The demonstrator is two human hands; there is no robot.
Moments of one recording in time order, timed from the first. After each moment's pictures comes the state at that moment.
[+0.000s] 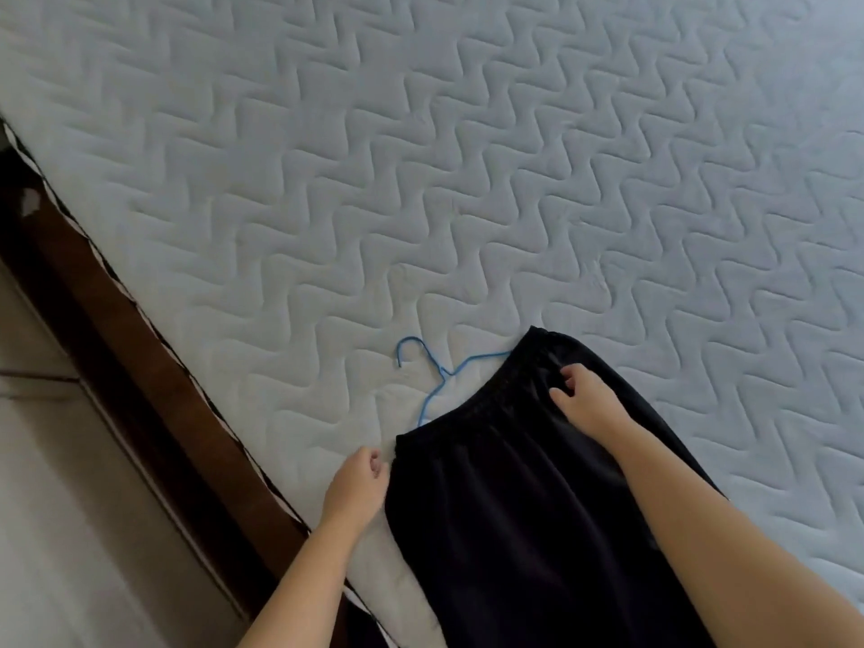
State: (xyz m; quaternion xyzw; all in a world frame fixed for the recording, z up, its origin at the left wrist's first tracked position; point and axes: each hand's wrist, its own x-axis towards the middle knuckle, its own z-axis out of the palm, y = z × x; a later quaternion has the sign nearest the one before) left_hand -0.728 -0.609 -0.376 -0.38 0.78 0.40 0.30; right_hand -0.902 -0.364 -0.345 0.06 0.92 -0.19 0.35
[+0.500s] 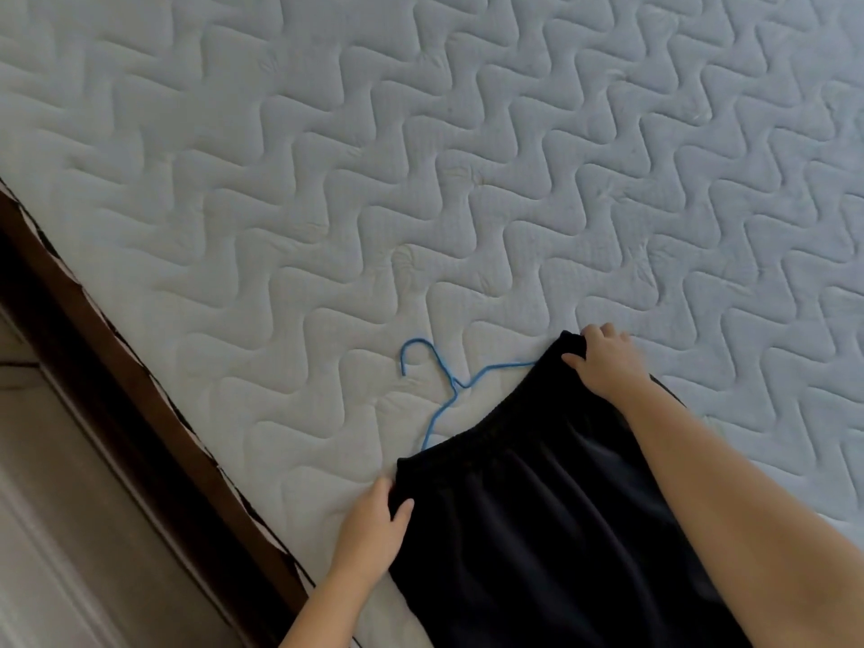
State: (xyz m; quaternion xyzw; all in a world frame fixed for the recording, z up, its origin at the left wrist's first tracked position) left_hand -0.718 -0.599 -0.431 -0.31 0.79 0.43 0.31; right_hand -0.971 -0.384 -0.417 -0.04 0.95 0.02 0.32
